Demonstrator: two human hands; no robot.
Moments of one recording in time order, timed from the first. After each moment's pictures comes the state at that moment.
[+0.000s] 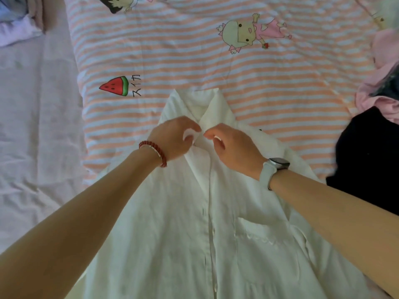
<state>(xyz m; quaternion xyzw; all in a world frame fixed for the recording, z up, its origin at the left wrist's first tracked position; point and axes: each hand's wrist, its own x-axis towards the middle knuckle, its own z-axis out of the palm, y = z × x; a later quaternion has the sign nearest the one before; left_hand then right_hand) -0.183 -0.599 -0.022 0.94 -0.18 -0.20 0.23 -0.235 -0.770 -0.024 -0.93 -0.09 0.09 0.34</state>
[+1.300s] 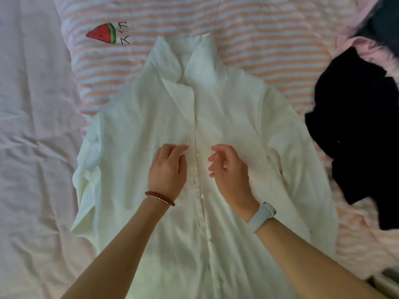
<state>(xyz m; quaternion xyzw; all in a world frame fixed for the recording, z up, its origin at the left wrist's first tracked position) -0.386 -0.587 -0.026 0.95 -0.08 -0.02 0.31 -0.420 -0.721 -0.013 -0.80 0.22 0.04 0.56</state>
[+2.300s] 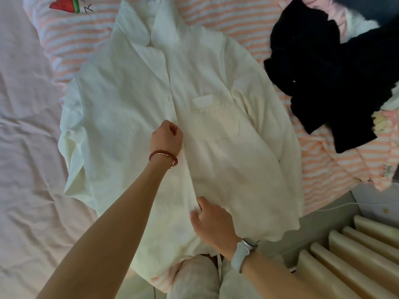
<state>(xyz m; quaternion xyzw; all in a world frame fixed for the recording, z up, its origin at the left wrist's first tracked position) -0.434 -0.616 -0.027 0.90 0.08 -0.23 0.35 -0.625 -0.681 0.000 -0.88 0.15 0.31 0.33</state>
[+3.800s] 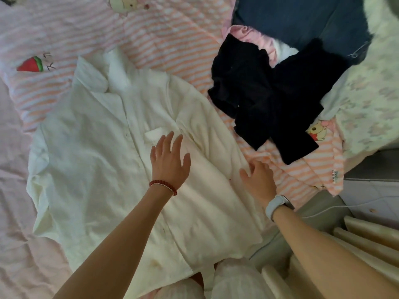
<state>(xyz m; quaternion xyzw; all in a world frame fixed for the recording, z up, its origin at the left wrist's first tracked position) -0.475 -0.722 0.009 0.95 -0.18 -0.17 0.18 -0.599 -0.912 -0.004 -0.85 0.41 0.17 0.29</state>
